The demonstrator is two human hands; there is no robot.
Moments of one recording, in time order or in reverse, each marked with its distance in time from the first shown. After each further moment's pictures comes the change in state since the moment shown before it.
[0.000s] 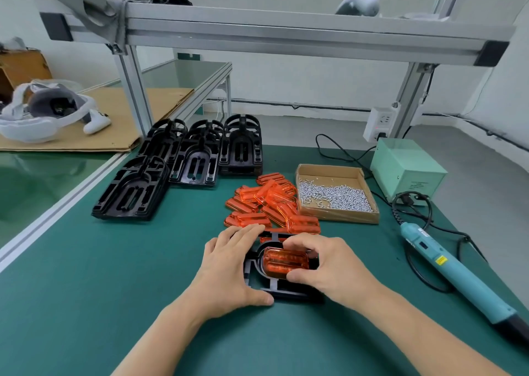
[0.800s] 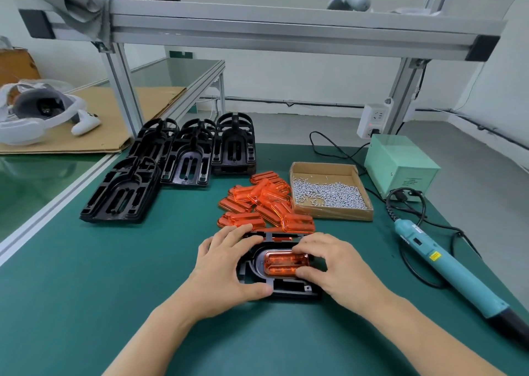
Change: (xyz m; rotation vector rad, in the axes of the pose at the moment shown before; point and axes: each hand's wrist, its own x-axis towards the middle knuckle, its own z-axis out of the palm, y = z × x) left_hand 0.002 0.007 -0.006 0.006 -0.078 -0.023; right_hand -0.005 0.019 -0.006 -0.183 0.054 -0.106
